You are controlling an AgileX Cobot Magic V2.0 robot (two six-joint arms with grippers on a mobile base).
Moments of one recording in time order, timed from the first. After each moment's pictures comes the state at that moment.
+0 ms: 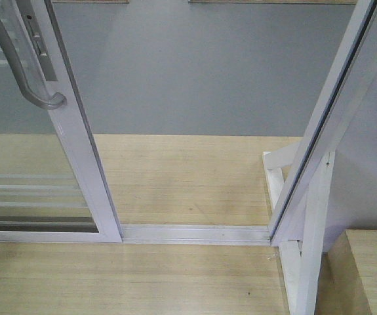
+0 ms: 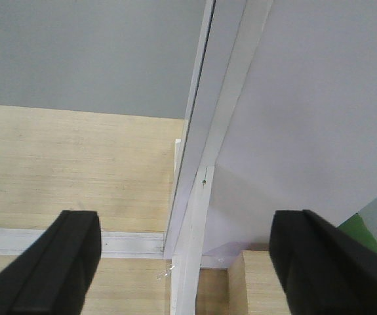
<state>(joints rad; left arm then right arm) -0.01 -0.01 0.03 -0.02 0.07 0.00 0.01 0.93 -0.78 -0.19 0.55 0.10</state>
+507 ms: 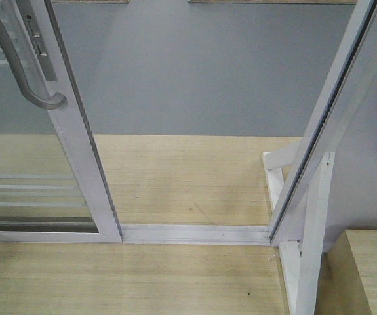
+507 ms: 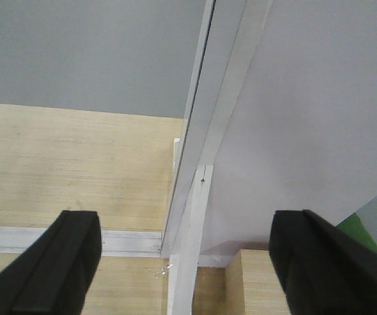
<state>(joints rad) -0.01 -0.01 0.03 -0.02 0.07 -0.01 0.01 0.93 -0.77 -0.21 0.55 0.10</state>
